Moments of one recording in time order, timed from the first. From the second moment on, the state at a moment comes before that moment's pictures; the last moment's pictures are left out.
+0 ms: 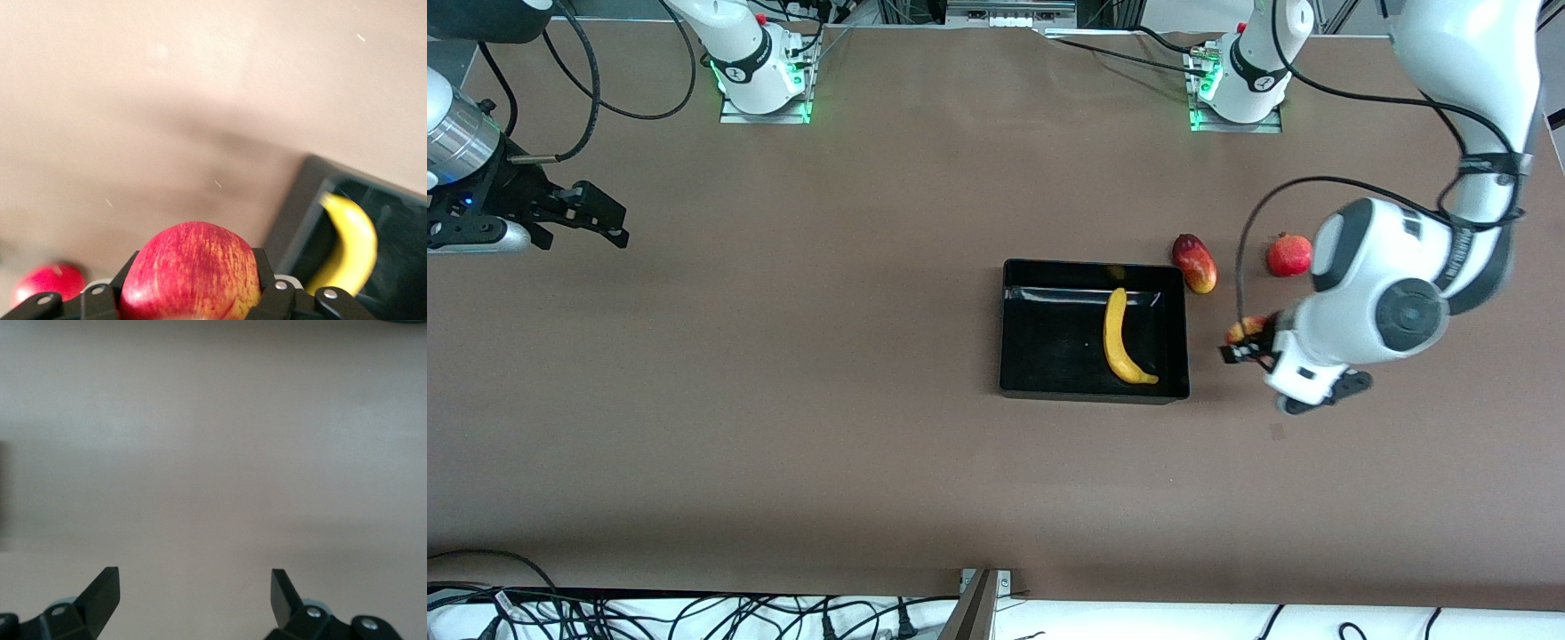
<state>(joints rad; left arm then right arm) 0.17 0.54 -0.33 -1.57 0.12 1.91 -0.51 0.12 -0.01 -0.05 -1.70 0.00 1.76 0.04</state>
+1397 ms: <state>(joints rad) 0.18 0.54 -0.40 -1.55 0.17 1.86 -0.63 0.12 -0.01 -0.05 -1.70 0.00 1.76 0.04</state>
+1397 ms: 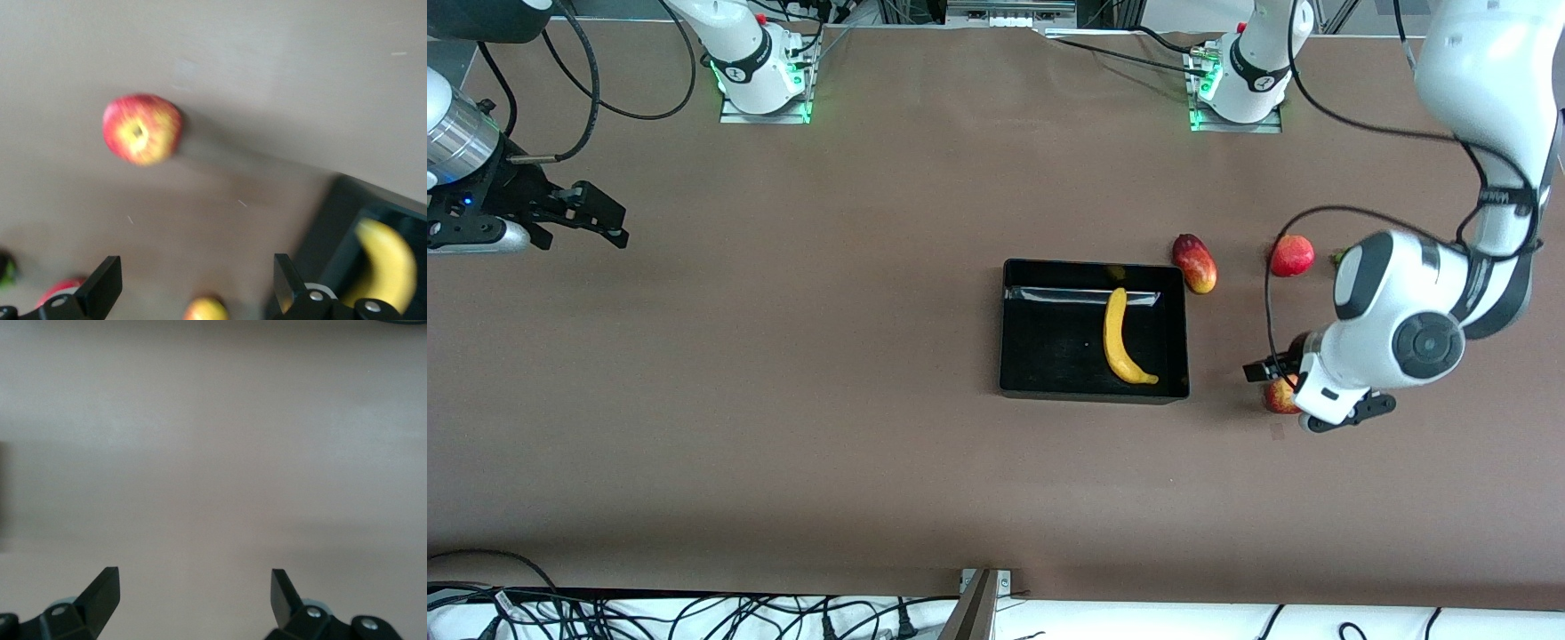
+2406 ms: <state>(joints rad) -0.10 0.77 -0.40 -1.63 0.33 2.19 -1.17 0.12 -0.01 -0.05 -1.70 0.00 1.76 0.04</state>
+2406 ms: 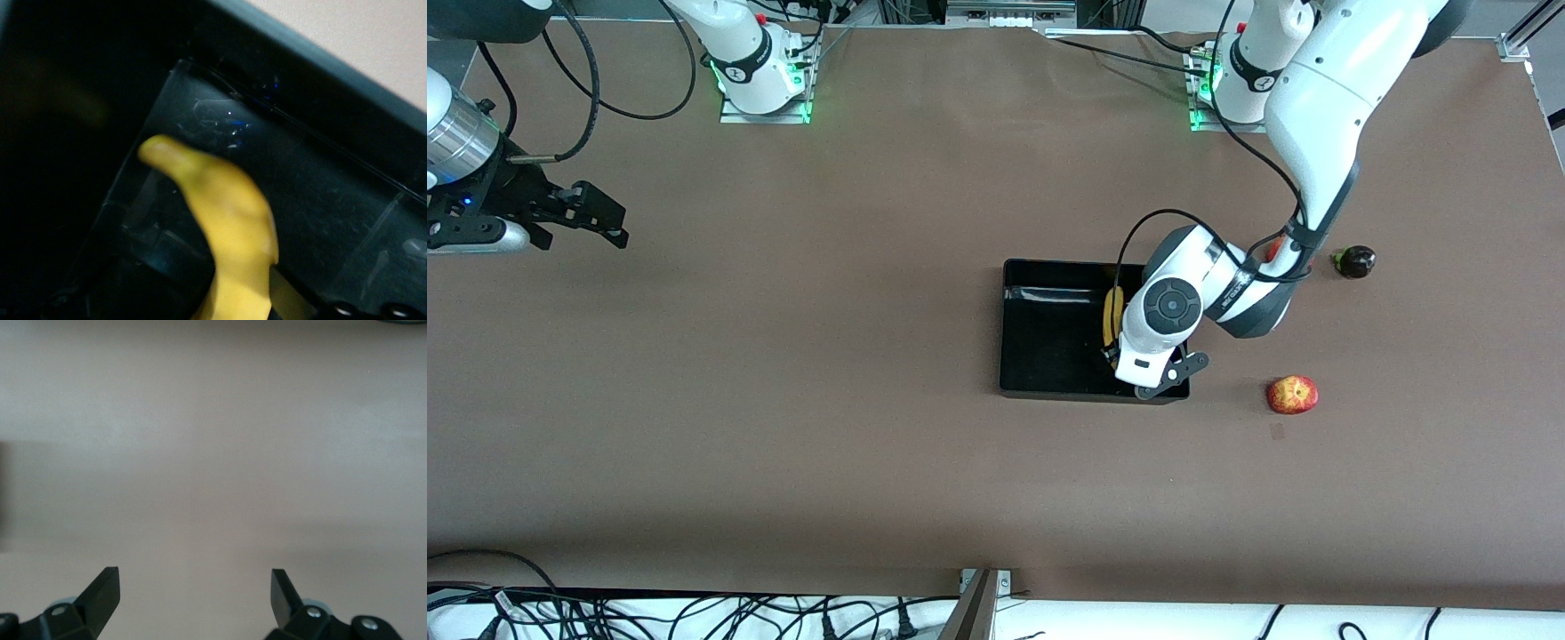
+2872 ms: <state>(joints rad) -0.11 0.80 -0.40 -1.64 0.36 2.23 -1.21 0.12 -0.01 -0.05 -1.70 0.00 1.76 0.04</state>
